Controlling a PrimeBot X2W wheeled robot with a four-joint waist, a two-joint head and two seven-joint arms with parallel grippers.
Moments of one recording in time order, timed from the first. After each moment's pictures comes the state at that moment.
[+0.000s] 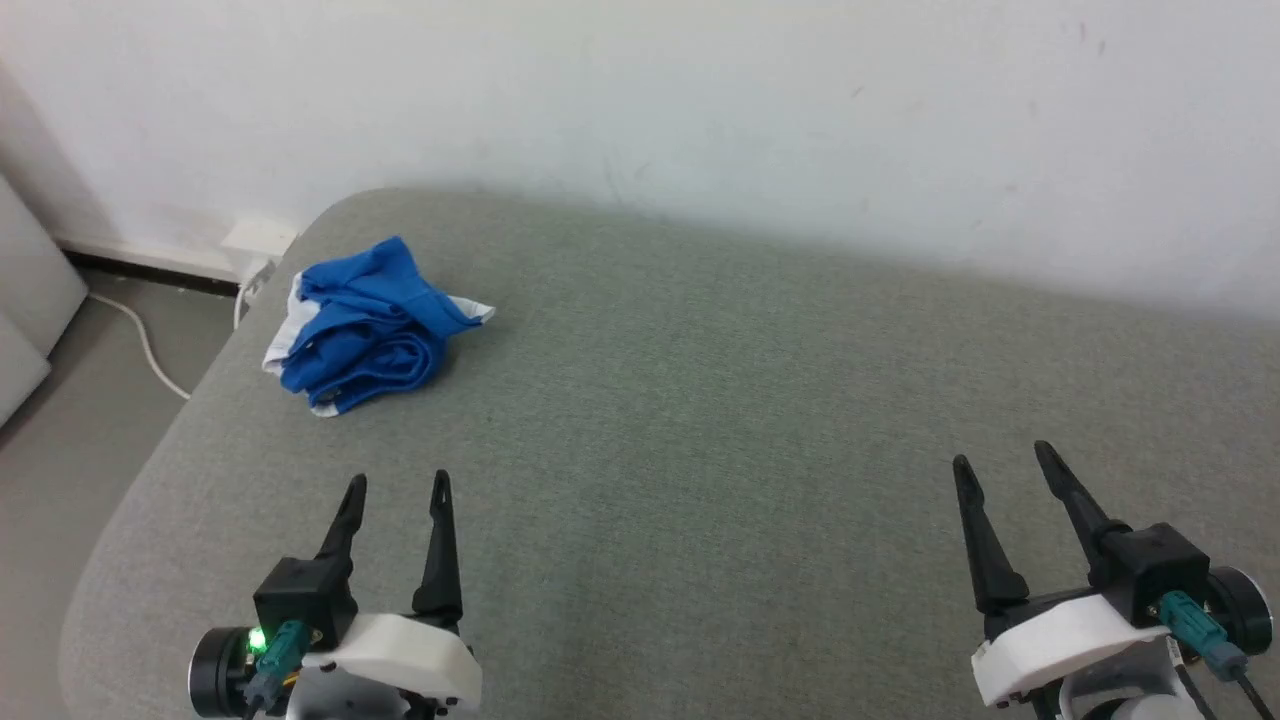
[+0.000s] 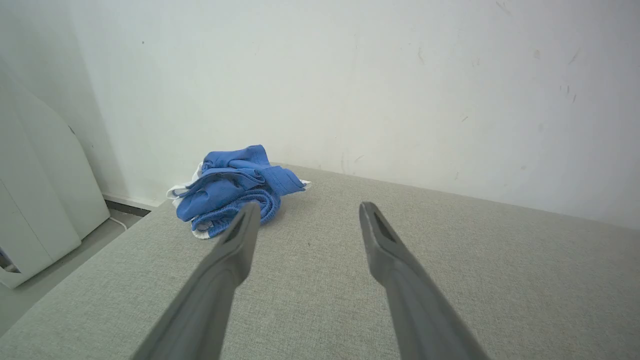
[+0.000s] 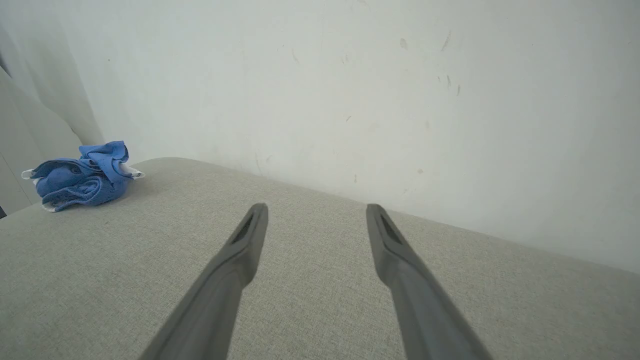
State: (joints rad) left arm 0.03 0.05 -0.05 0.05 -0.12 0.03 -0.14; right arm 0.04 -0.05 0.01 0.05 0.04 0.13 -0.14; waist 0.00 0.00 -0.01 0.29
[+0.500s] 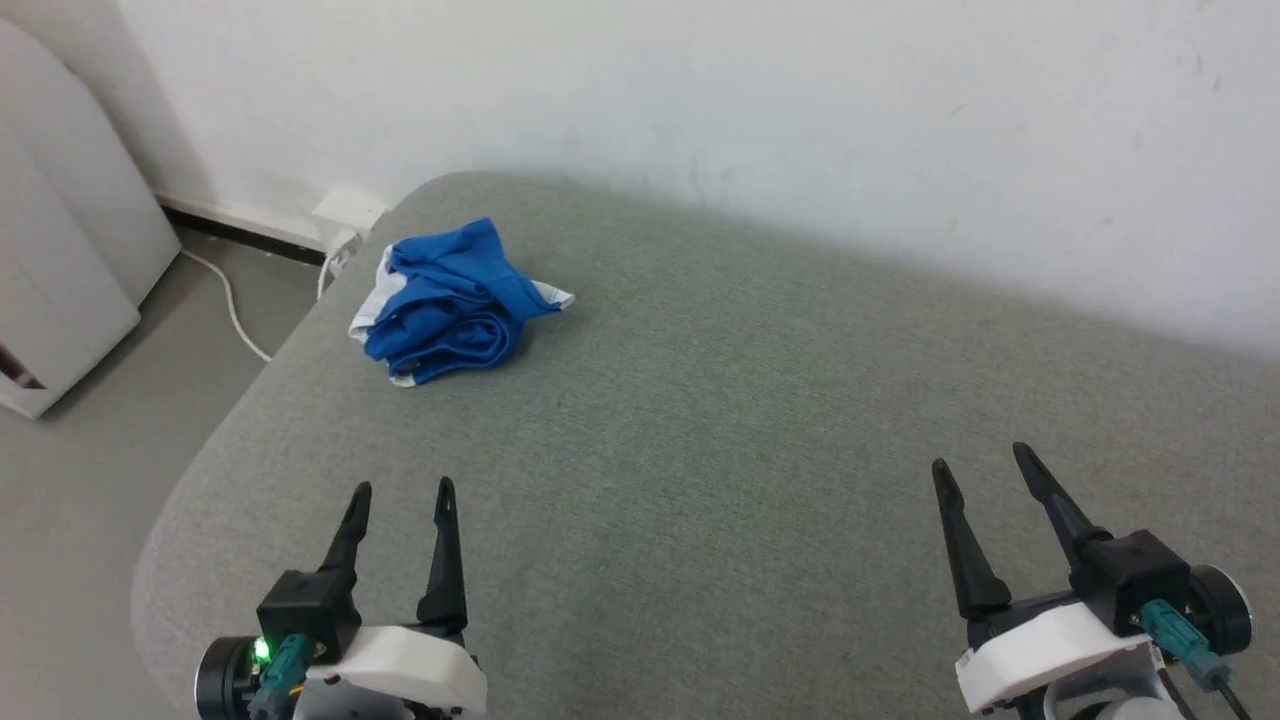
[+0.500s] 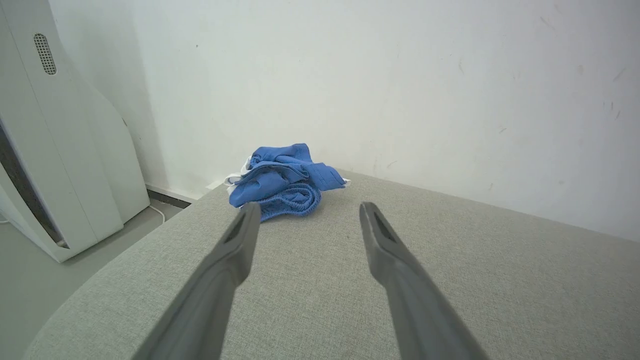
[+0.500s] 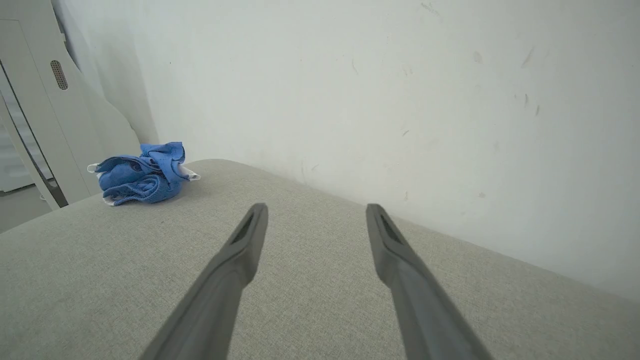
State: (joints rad) left arm 0.04 0.05 -0.07 0.06 -0.14 0.04 -0.18; right arm 0.04 -0.05 0.04 0.06 0.04 0.13 -0.18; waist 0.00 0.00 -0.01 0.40
